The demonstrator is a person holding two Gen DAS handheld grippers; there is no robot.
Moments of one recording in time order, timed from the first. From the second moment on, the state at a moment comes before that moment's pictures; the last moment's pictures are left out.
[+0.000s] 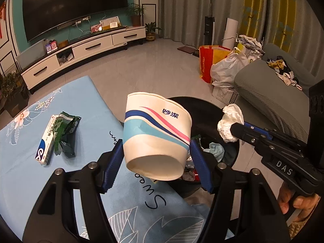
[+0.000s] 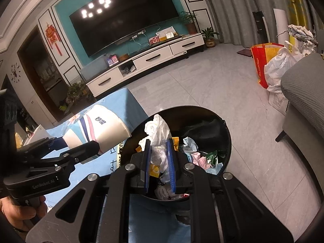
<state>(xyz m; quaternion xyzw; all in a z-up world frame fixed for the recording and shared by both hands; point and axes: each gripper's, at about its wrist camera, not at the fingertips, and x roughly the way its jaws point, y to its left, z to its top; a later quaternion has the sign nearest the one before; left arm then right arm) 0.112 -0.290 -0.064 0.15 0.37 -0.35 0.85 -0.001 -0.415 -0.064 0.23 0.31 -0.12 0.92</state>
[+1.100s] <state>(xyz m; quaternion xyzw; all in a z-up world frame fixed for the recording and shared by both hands) 0.128 -0.326 -0.101 0.18 0.39 -0.35 0.83 0.020 -0.427 -0.087 0.23 0.34 -0.14 0.90</state>
